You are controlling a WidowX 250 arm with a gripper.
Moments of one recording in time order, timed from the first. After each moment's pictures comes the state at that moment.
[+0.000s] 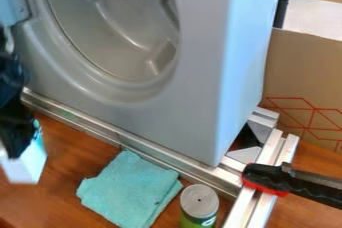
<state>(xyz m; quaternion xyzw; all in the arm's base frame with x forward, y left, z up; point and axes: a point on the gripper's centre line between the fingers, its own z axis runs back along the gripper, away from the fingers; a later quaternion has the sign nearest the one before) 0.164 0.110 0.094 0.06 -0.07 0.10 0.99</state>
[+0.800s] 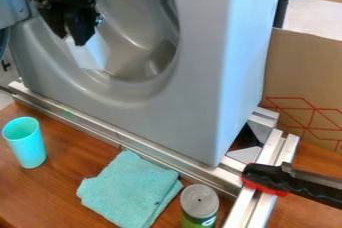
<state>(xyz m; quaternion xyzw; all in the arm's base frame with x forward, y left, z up) 0.282 0.112 0.173 0.06 -0.19 0.02 0.98</state>
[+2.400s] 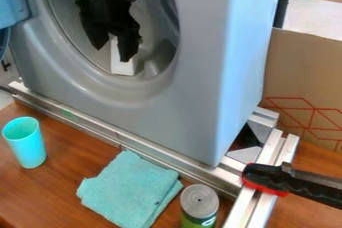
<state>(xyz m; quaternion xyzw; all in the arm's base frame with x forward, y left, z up) 0.341 0.108 0.123 0.07 -0.14 -0.01 0.99</state>
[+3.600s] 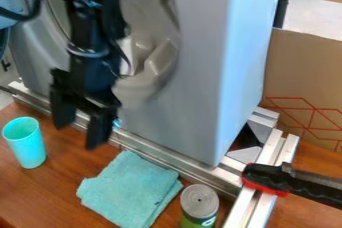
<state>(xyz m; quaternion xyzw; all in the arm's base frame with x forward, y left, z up) 0.219 0.046 0.085 0.04 0.09 -0.04 0.99</state>
